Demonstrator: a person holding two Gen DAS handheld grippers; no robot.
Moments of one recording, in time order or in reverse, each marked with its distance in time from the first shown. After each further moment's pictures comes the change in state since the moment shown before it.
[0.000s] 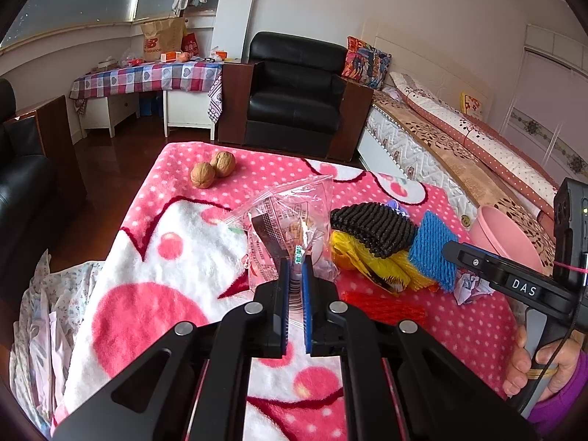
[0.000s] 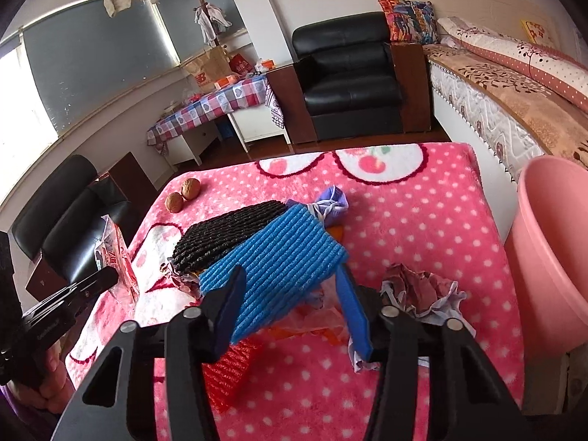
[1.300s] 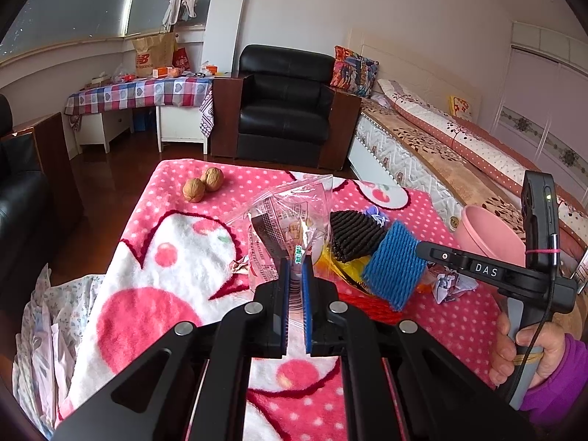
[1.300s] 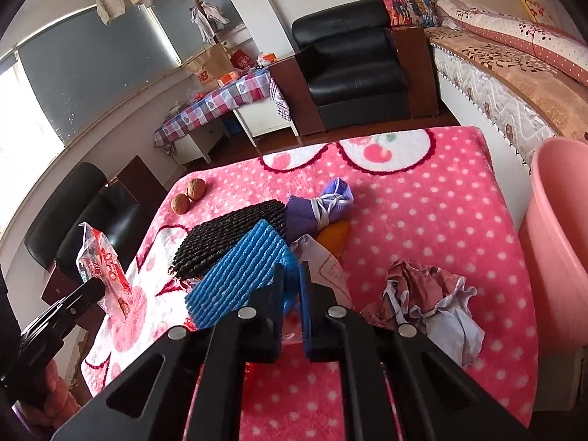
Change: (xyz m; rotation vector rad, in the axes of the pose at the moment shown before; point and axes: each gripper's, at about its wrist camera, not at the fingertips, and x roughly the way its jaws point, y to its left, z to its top) left arm -0.023 -0.019 -0.002 0.042 -0.046 -0.019; right arm 0.004 -0.009 0.003 0.056 0.022 0.056
